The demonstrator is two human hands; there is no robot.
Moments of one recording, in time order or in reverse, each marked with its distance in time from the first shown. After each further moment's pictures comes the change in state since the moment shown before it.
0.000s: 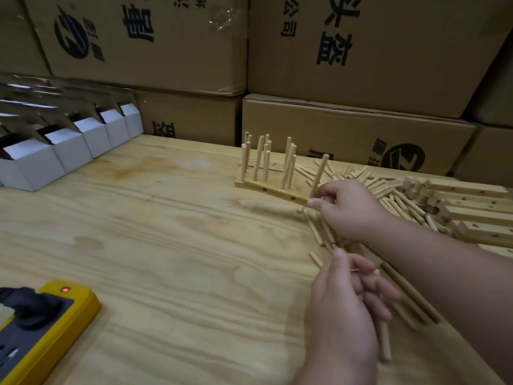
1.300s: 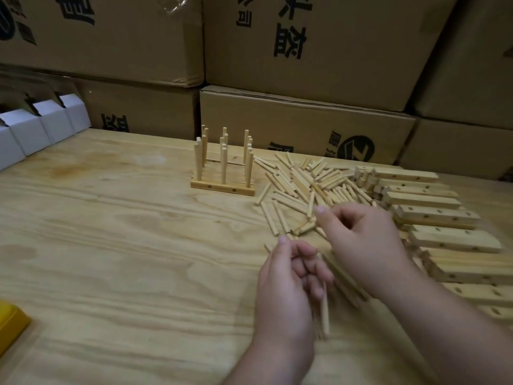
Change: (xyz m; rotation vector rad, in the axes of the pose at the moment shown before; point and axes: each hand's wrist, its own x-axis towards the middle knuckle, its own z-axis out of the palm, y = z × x) left_hand 0.003 -0.011 0.003 -0.195 -0.020 0.057; right_hand -0.109 0.010 -0.036 0.238 0.313 0.116
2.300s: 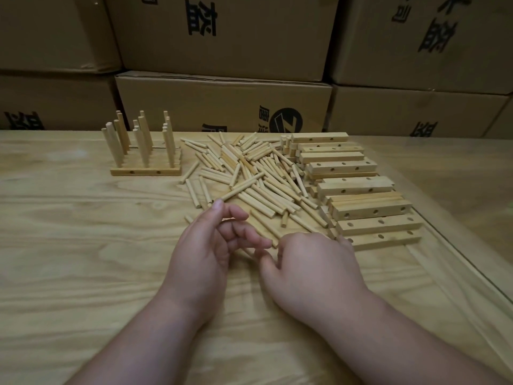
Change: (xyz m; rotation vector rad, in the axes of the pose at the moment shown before) left_hand -0.011 -0.002 -0.001 0.292 -0.350 0.017; right_hand -0.093 0.011 -0.048 -0.711 -0.248 0.144
